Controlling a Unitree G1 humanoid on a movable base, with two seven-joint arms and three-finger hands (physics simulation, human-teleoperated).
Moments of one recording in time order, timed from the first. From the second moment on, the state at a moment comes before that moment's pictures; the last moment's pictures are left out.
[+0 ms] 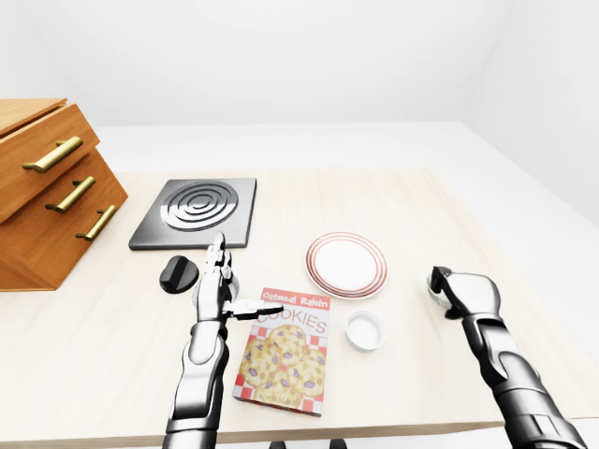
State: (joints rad) left arm -0.02 0.02 0.05 0.02 -0.04 0.01 0.00; right arm -0.19 -0.45 -0.11 0.60 -1.21 -0.09 -0.30
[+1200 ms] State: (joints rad) left arm -0.01 0.02 0.06 0.00 -0.05 0.03 -0.01; right arm -0.70 -0.46 -0.17 -0.32 -0.98 -0.09 0.66
